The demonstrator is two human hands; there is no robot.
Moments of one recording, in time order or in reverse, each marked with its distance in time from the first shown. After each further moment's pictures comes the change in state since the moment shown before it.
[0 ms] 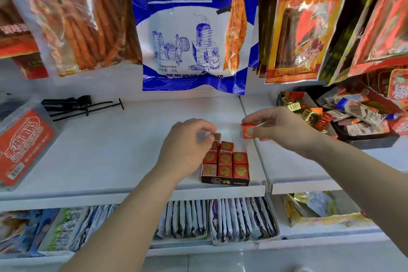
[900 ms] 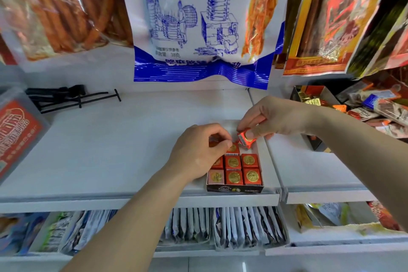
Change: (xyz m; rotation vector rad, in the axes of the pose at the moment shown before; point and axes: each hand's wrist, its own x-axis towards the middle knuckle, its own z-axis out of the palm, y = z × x) left_hand 0.025 -0.025 0.031 -0.094 -0.107 0.061; right_hand 0.063 -0.008 -0.001 -0.380 -0.466 -0.044
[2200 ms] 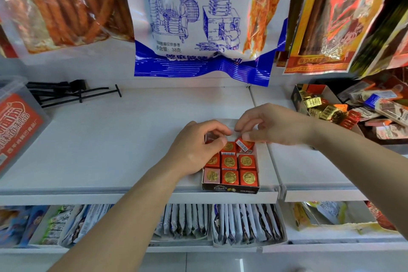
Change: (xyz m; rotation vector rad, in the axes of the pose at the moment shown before) left_hand -0.001 -0.003 -0.004 -0.072 -0.075 -0.009; right_hand -0.011 -0.001 0.020 -0.062 0.100 -0.079
